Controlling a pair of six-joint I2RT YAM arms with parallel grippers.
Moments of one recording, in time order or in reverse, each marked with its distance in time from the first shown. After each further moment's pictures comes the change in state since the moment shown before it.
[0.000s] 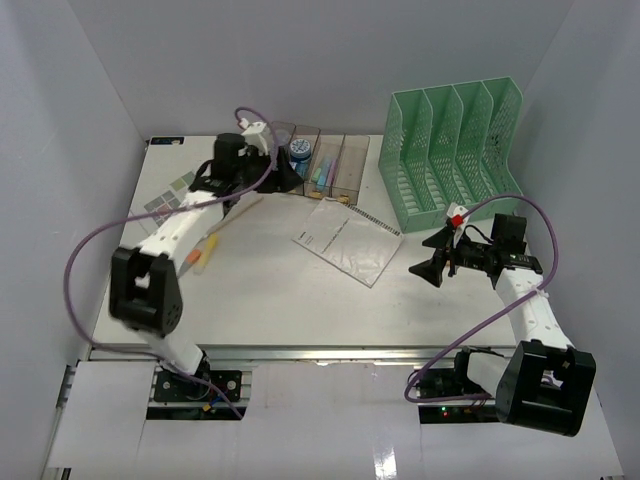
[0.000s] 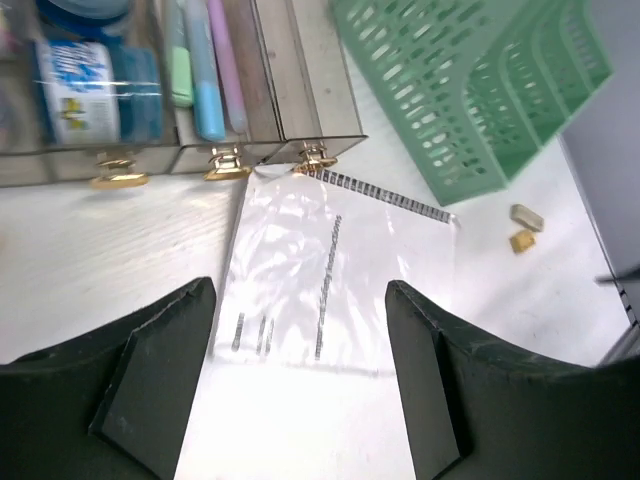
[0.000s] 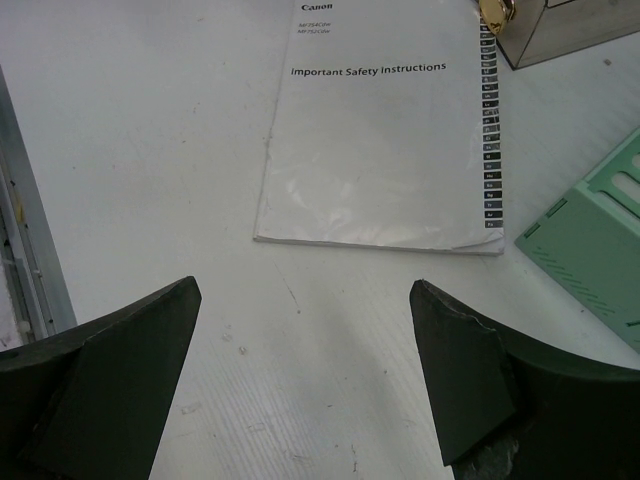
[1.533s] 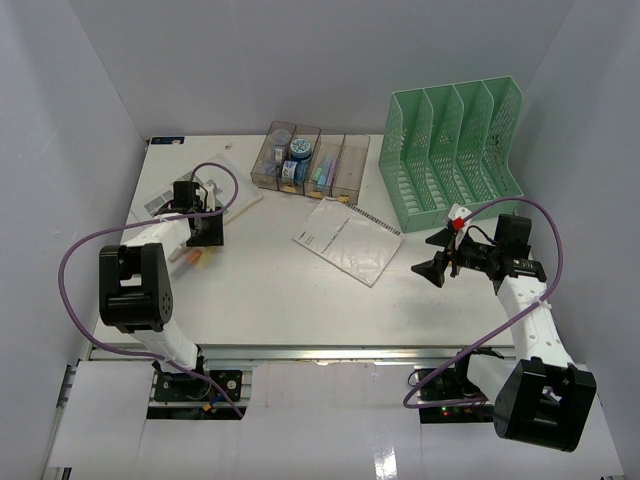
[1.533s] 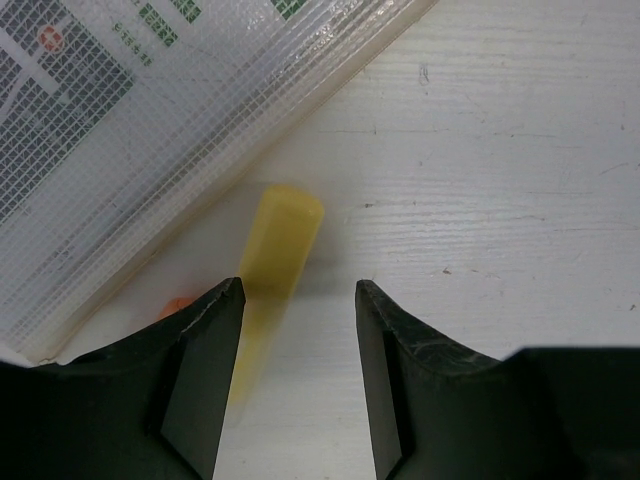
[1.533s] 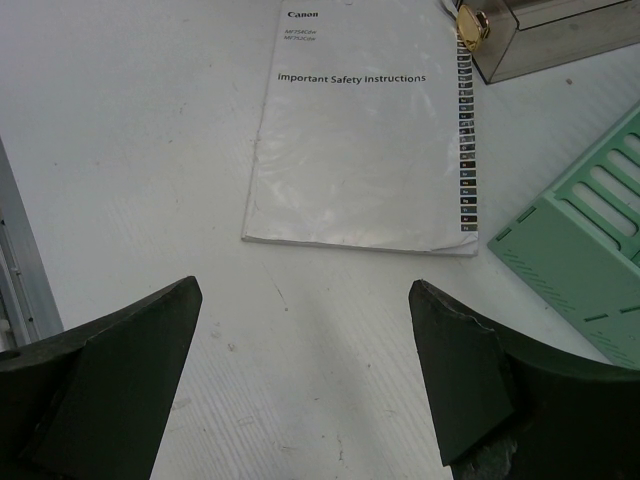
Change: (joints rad) left arm 0.327 -0.033 -0.349 -0.229 -0.344 0.351; right arm -0.002 -0.081 0.000 -0.019 0.031 -0.014
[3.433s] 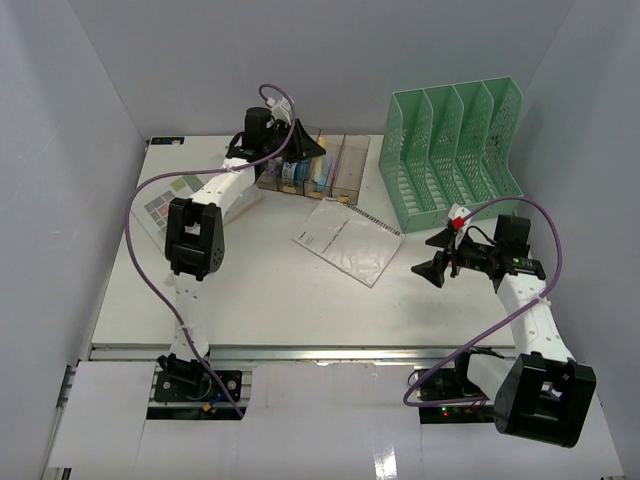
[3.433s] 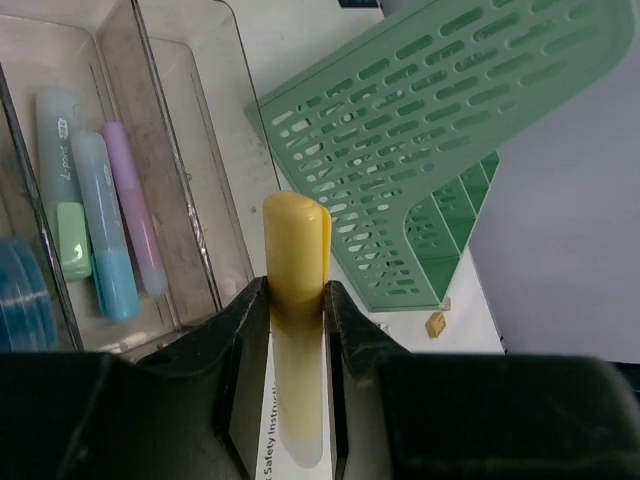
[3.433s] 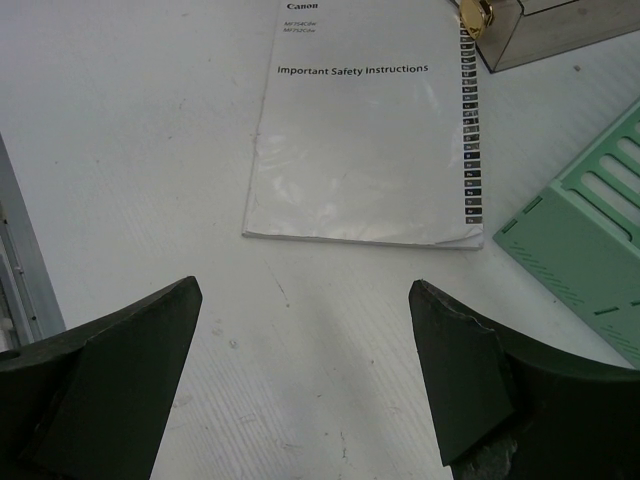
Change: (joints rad) left arm -0.320 0.509 0.821 0.325 0.573 -0.611; right arm -0.005 0.020 0.000 -0.004 0.002 -0.003
